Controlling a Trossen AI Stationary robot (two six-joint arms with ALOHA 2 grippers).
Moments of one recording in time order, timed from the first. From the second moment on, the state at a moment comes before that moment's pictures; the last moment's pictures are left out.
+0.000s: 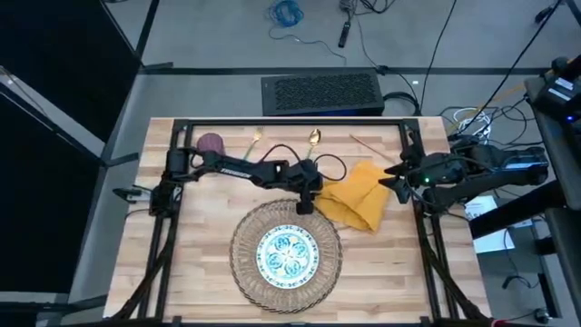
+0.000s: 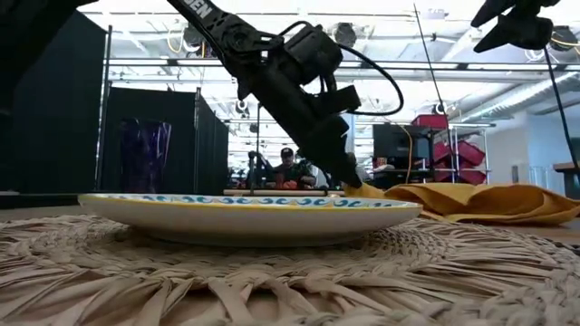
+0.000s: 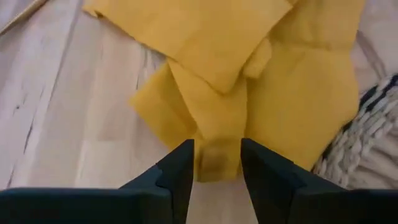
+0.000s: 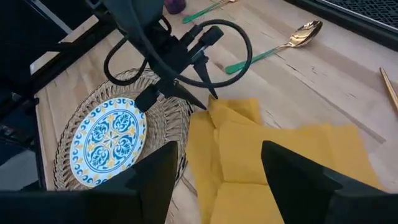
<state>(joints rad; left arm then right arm) 0.12 2.08 1.37 -0.08 0.03 0.22 0.17 0.67 0.97 -1.03 0.34 0.77</state>
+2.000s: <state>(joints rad) 0.10 1.73 1.56 -0.60 -0.26 0.37 0.02 1.16 0.97 -0.66 0.40 0.67</state>
